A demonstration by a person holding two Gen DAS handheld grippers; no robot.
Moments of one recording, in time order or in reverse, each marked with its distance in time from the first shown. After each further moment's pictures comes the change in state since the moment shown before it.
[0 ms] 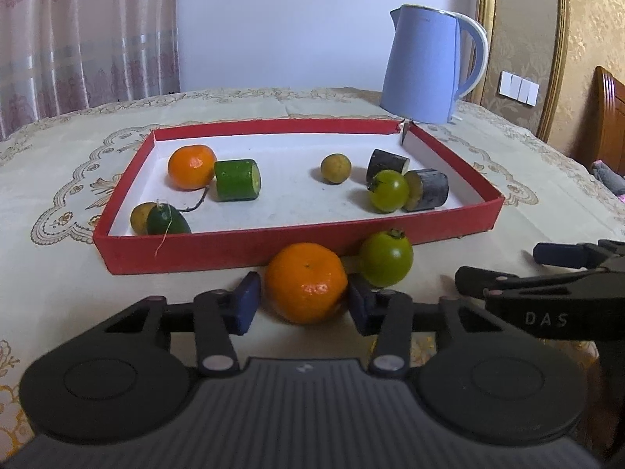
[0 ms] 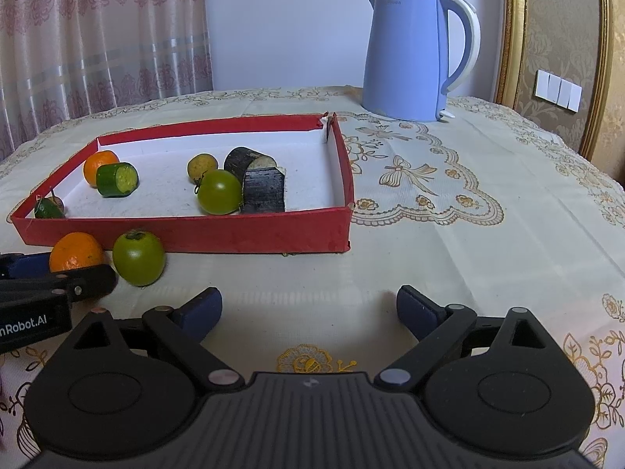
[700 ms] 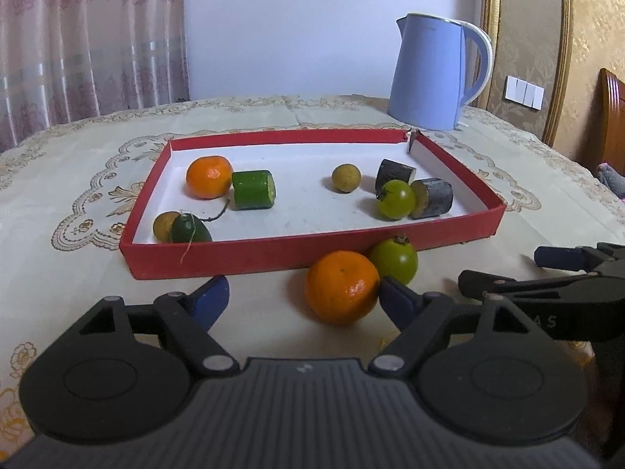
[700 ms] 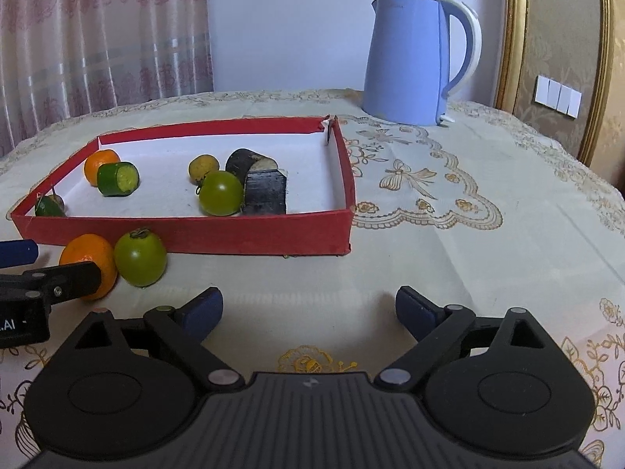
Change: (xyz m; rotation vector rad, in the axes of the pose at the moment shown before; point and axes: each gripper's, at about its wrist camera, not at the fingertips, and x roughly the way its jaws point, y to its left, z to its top) left arm -0.015 0.004 0.002 -0.002 -0.011 0.030; right arm -0.001 0.001 0.000 -0.011 -0.007 -0.006
